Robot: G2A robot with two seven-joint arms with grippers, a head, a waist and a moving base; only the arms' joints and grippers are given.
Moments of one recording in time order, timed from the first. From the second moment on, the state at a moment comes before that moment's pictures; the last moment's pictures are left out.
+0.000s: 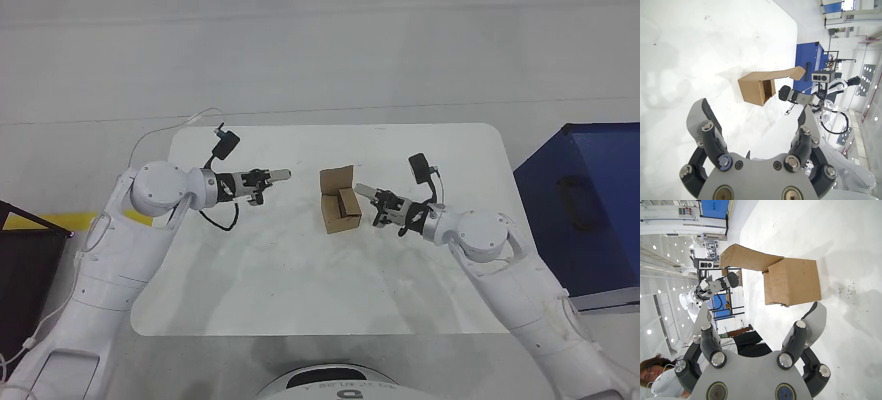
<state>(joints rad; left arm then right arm) 1.03 -1.03 -1.15 -1.51 0.01 0.22 -1.05 -1.34 -1.01 1.18 -1.72 0.20 0.22 0.66</state>
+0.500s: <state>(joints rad) 0.90 -1.10 -0.98 -1.23 -0.01 -0.26 -0.74 -1.44 -1.03 1.15 -1.69 0.17 -0.12 0.38</state>
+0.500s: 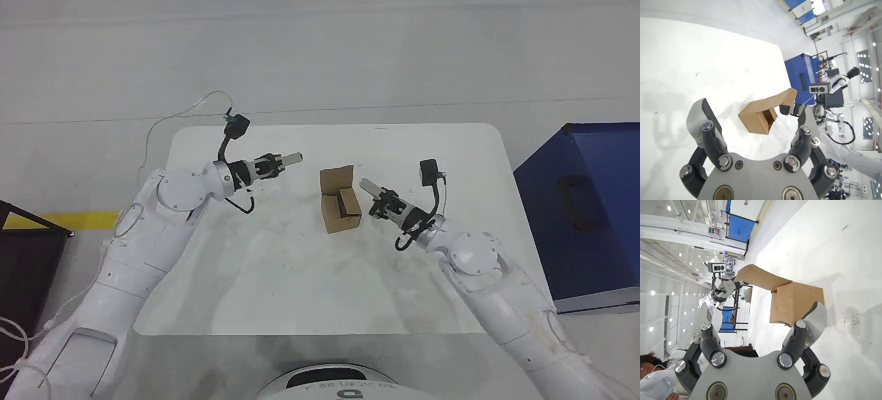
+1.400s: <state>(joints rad) 0.59 -1.31 -0.63 -0.76 -0.47 -0.55 -1.27 -1.54 -1.05 1.09 -1.72 0.12 -0.17 0.38</state>
